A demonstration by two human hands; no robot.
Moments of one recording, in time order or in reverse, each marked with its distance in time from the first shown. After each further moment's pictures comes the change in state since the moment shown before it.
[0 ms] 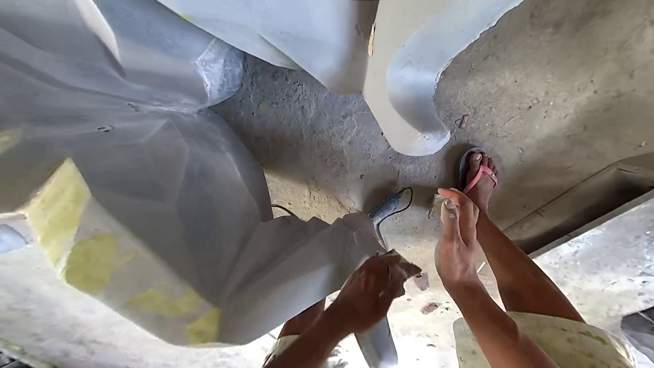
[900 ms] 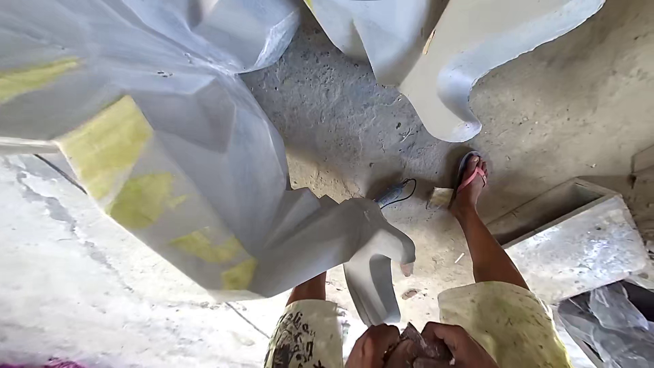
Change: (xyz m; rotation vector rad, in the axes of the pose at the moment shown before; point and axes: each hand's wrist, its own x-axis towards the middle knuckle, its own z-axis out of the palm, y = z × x) left_hand -0.159 0.044 0.082 -0.383 0.178 -0.109; right_hand -0.182 -0.004 -0.093 -0.087 -1.043 0.378
